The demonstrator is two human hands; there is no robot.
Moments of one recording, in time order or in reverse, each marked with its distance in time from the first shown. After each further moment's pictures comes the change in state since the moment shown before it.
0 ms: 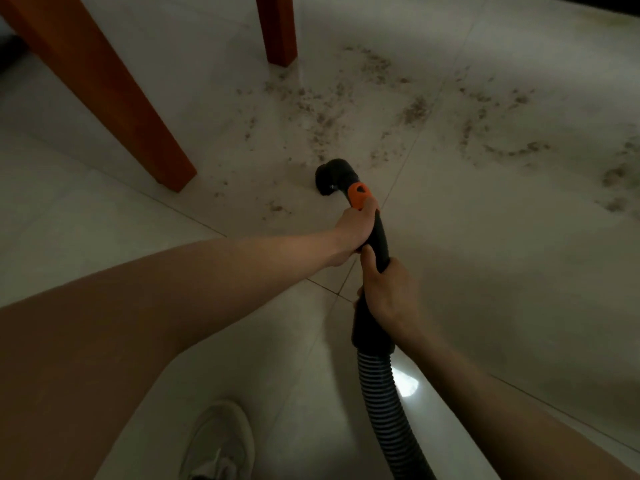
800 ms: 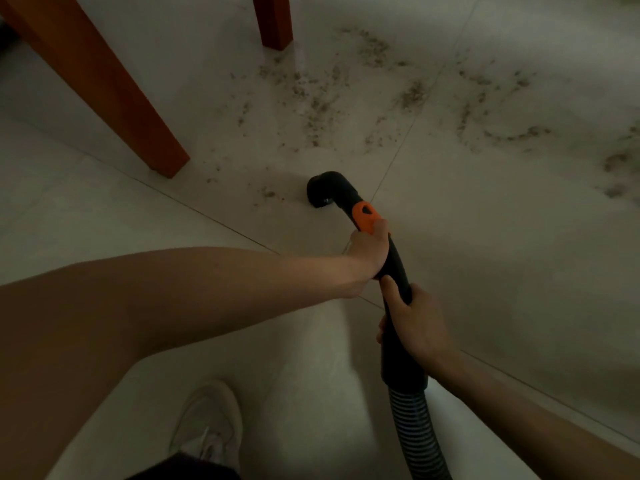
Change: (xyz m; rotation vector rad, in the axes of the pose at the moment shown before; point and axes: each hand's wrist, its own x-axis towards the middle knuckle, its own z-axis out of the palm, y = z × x) left_hand -0.035 -0.035 0.044 0.008 0.039 -0.079; right_hand -0.026 0.054 -0.040 -0.023 -0.062 -0.004
